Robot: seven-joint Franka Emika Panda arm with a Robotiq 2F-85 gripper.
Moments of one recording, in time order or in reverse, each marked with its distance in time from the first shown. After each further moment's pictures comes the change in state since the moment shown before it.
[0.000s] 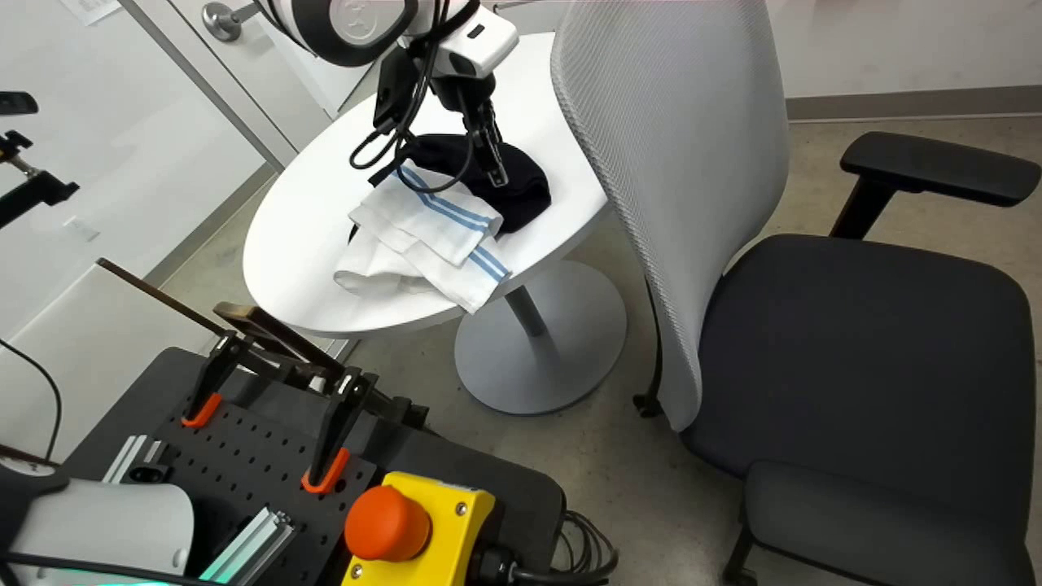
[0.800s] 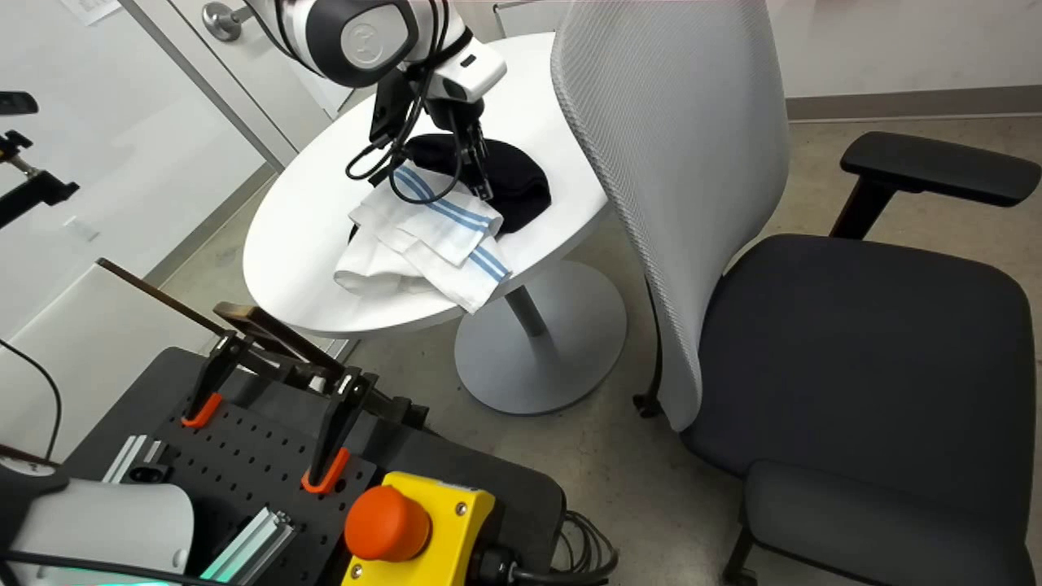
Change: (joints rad) arm 0.012 0.079 0.042 0.070 -0.007 -0.034 0.047
